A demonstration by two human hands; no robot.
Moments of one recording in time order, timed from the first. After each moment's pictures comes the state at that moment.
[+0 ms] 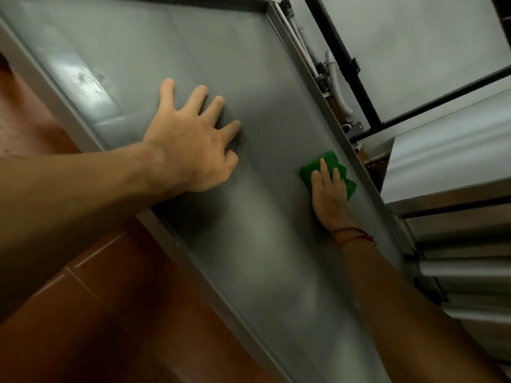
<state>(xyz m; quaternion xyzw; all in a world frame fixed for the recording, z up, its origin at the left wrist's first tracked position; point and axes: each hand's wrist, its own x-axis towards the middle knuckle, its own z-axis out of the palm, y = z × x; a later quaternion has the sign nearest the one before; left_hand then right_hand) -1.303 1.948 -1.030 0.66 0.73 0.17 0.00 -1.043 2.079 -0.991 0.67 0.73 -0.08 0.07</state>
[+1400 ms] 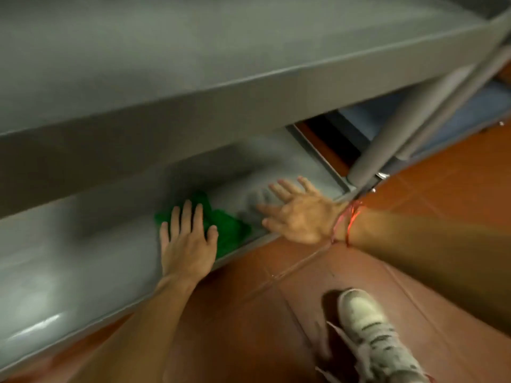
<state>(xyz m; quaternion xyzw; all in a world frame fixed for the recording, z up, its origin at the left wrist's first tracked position) -1.169 1.873 -0.984 0.86 0.49 0.00 0.12 -0.967 1.769 -0.874 0.73 0.63 -0.17 0.20</state>
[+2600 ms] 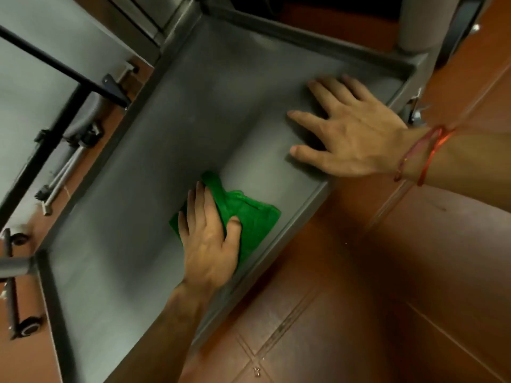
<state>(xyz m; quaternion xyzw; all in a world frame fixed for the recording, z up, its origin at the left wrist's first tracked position) -1.143 1.914 -0.997 0.93 0.36 0.00 0.08 -0.884 1.772 -1.004 0.85 0.52 -0.04 -0.09</state>
